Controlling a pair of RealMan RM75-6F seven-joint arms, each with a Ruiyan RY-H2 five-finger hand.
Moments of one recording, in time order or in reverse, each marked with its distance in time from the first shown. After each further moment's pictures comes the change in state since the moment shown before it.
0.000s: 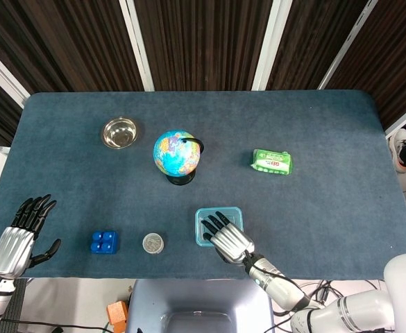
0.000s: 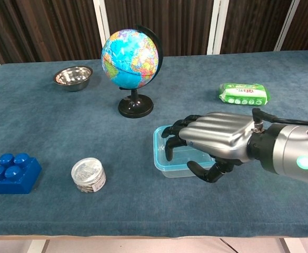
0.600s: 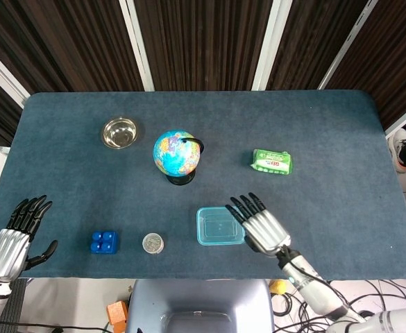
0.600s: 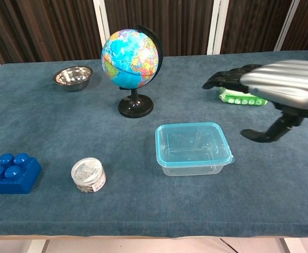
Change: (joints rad) left arm 0.018 0.016 0.004 -0.015 0.010 0.033 0.001; right arm -0.175 0.249 -0.065 -0.138 -0.245 0.232 0.105
